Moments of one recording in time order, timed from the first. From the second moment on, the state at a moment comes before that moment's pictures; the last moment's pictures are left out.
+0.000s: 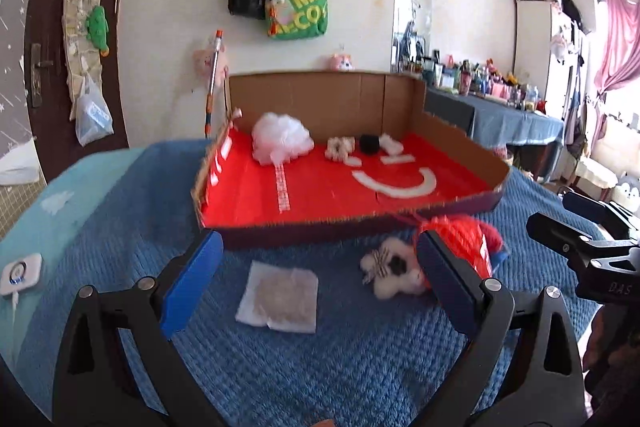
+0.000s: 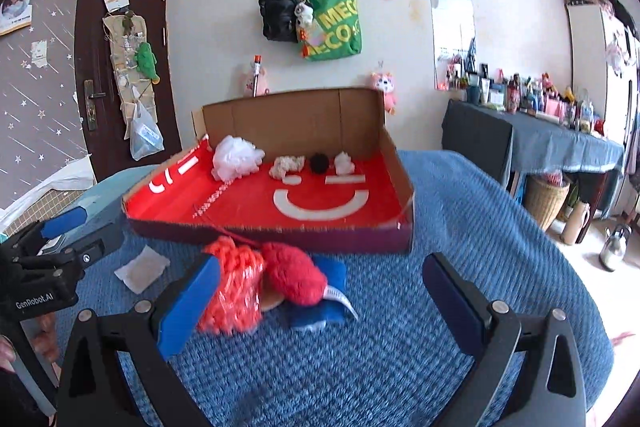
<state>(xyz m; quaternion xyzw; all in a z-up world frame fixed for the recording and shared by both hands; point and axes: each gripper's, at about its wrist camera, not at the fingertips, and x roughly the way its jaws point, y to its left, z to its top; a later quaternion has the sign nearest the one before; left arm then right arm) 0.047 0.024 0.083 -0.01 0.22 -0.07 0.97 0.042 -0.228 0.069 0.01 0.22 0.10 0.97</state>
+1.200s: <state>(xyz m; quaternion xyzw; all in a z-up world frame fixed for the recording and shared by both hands) 0.098 0.043 0.045 0.03 0.37 -0.06 0.93 0.119 -0.256 0.045 0.11 0.35 0.19 0.91</state>
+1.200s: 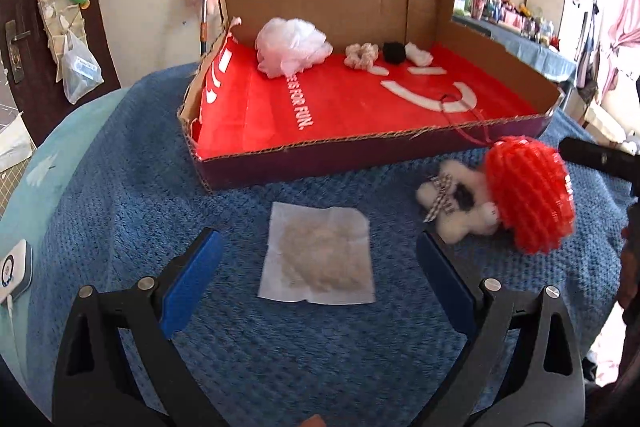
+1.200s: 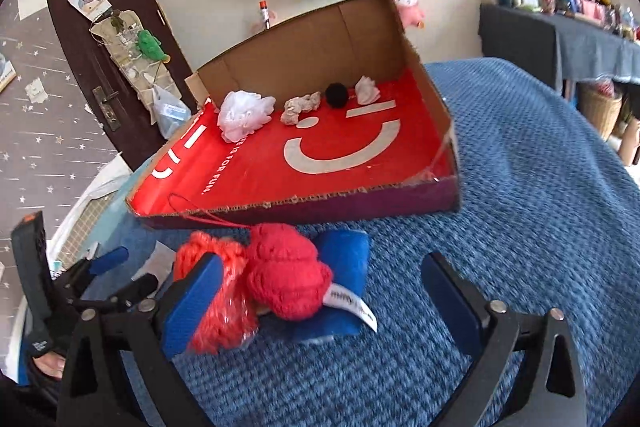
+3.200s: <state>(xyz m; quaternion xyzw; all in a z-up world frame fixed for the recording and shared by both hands) 0.237 0.035 0.101 0.03 0.40 -0.16 0.90 0.261 -0.207 0.111 -0.05 0.34 0.13 0.93</state>
